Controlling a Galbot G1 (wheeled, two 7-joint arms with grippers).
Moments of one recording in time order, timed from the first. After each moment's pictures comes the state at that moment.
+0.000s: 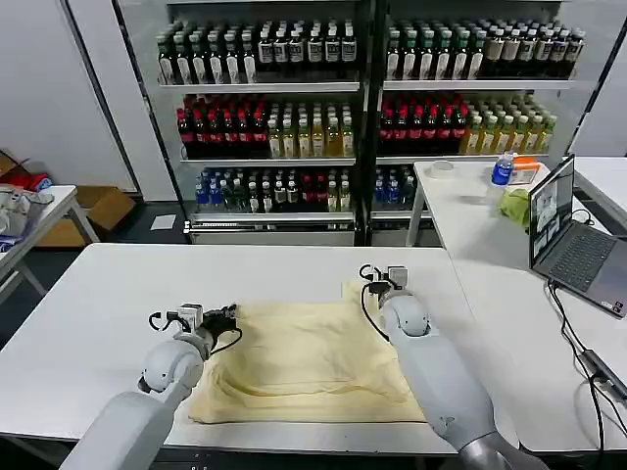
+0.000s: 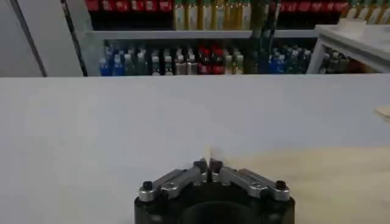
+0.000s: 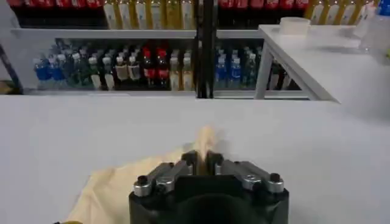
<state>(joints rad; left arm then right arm) 0.86 -1.04 -0.16 -1.58 -0.71 0.53 -0.23 -0.57 1.35 0.10 1.22 0.52 -0.54 0.33</state>
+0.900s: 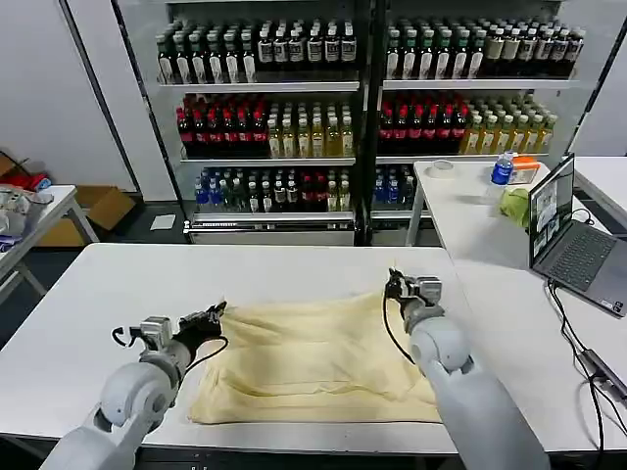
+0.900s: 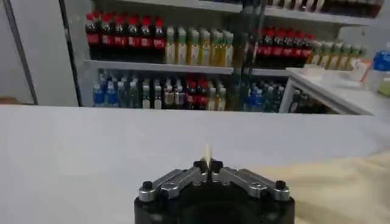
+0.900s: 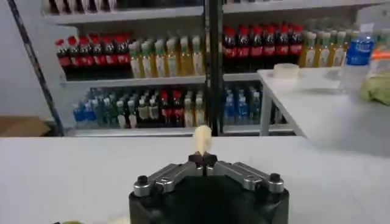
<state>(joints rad) 1.13 -0.96 -0.34 -1.93 -0.78 0.52 -0.22 -0.90 1.17 0.23 1.81 0.60 -0.56 0.33</state>
